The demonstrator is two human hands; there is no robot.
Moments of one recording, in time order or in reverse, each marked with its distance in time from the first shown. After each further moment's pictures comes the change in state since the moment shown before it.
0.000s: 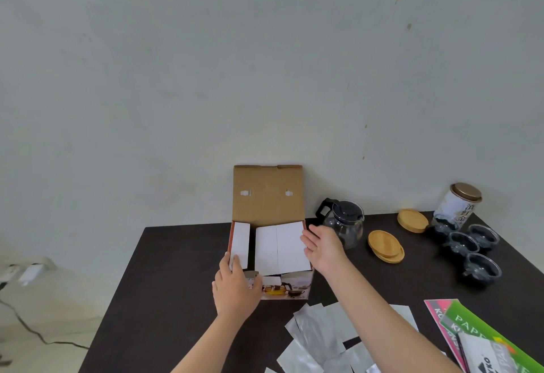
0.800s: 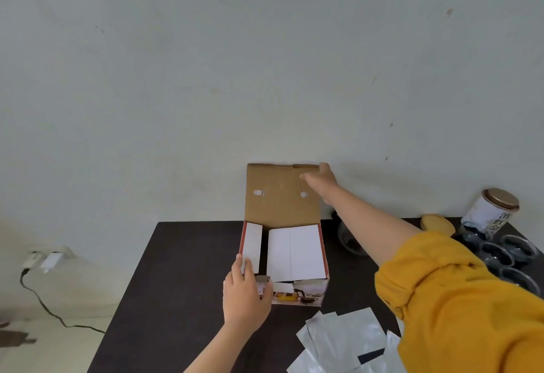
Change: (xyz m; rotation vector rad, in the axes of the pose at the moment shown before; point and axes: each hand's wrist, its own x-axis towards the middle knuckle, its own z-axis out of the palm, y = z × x) left_hand 0.001 -0.006 0.002 0.078 -0.054 0.056; right_hand 0.069 -0.093 0.094 -0.941 -0.037 -0.406
